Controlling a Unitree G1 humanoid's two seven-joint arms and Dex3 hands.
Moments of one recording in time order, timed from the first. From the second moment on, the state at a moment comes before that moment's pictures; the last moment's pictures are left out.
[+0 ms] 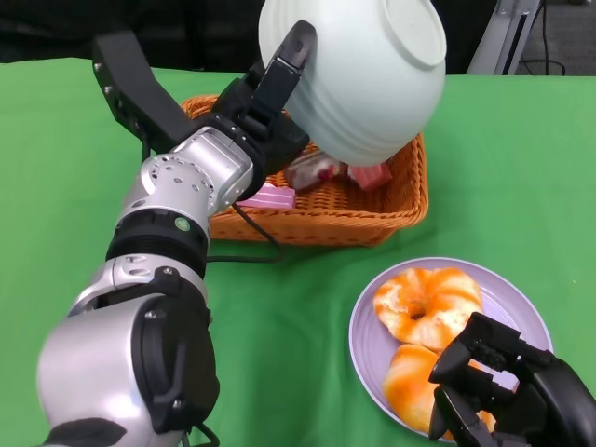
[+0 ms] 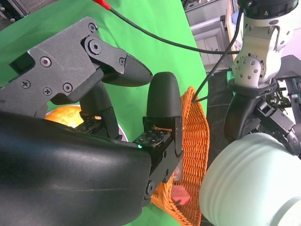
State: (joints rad) left arm -1.14 -0.14 0.58 1.11 -0.65 0.42 -0.10; right arm 0.34 -0.06 0.09 -0.27 0.25 -0.05 0.35
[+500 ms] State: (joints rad) left arm -1.14 -0.14 0.58 1.11 -0.65 0.44 -0.08; right arm 0.34 -0.06 0.09 -0.28 0.24 -0.05 0.36
